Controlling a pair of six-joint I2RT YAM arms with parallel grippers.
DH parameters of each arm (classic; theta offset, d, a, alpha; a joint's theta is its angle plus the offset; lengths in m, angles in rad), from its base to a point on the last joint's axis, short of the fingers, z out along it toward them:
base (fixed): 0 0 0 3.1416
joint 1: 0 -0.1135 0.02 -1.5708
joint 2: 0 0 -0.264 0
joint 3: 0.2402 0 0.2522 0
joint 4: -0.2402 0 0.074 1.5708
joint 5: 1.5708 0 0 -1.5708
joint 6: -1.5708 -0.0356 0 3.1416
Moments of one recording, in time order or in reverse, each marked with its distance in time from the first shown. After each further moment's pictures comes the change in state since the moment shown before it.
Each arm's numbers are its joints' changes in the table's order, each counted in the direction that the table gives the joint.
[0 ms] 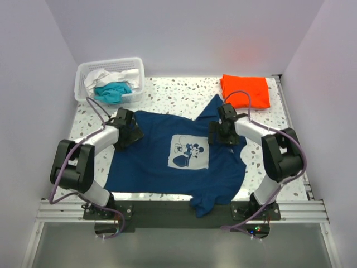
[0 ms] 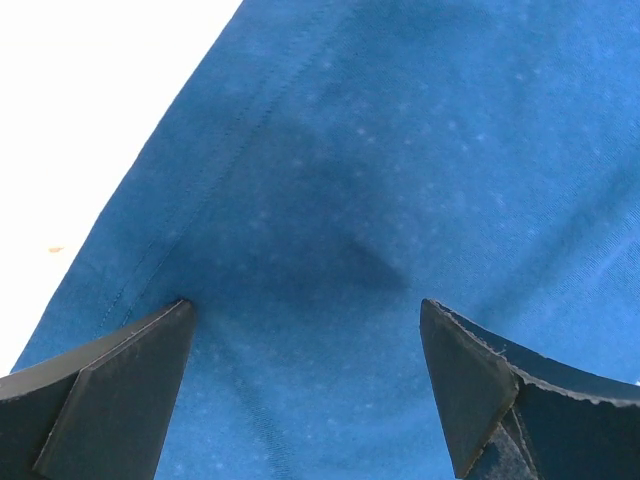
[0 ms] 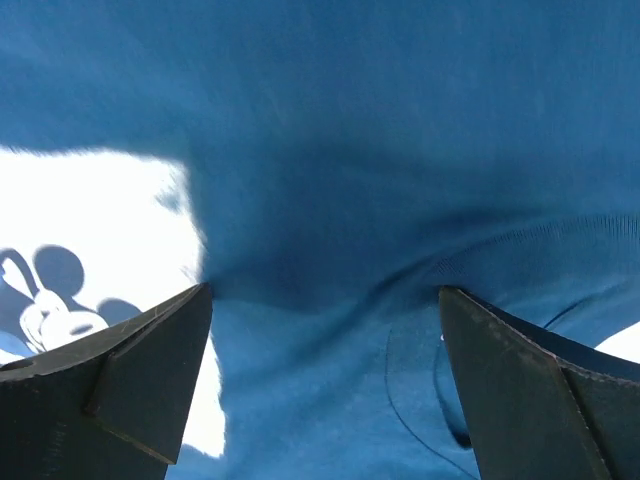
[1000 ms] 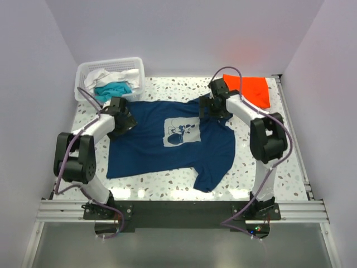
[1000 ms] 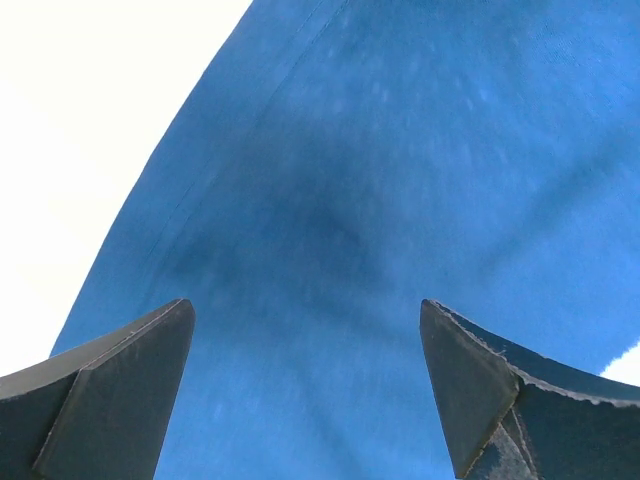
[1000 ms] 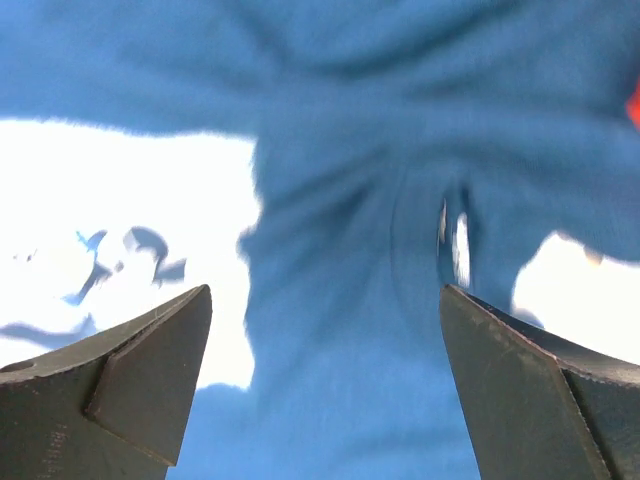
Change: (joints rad) left arm -0.099 -0.143 0.226 -0.070 -0.065 -0.014; right arm 0.006 -0.362 0.587 -0.058 -0.023 0.112
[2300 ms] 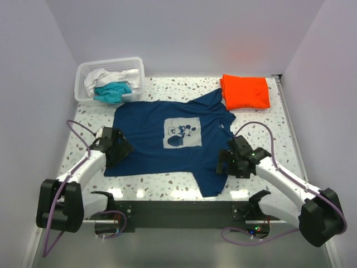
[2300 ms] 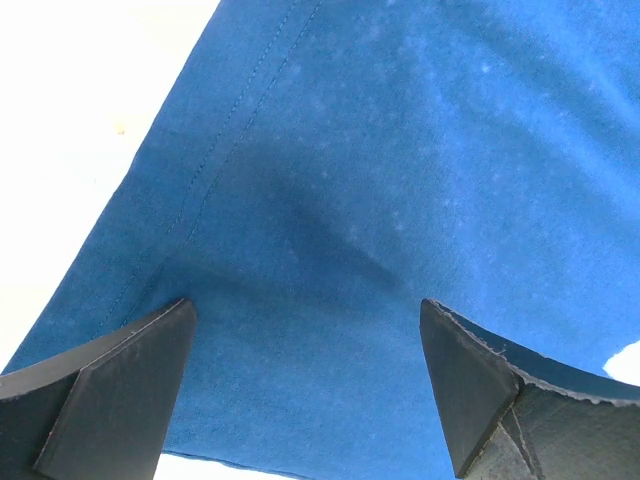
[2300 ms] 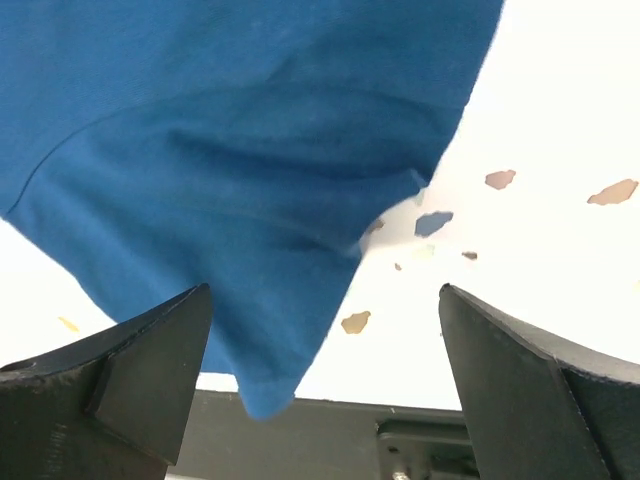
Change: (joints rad) left arm 0.002 0.520 -0.528 0.055 0.080 0.064; right arm -0.169 0.986 -1.029 -0.129 0.027 -0.398
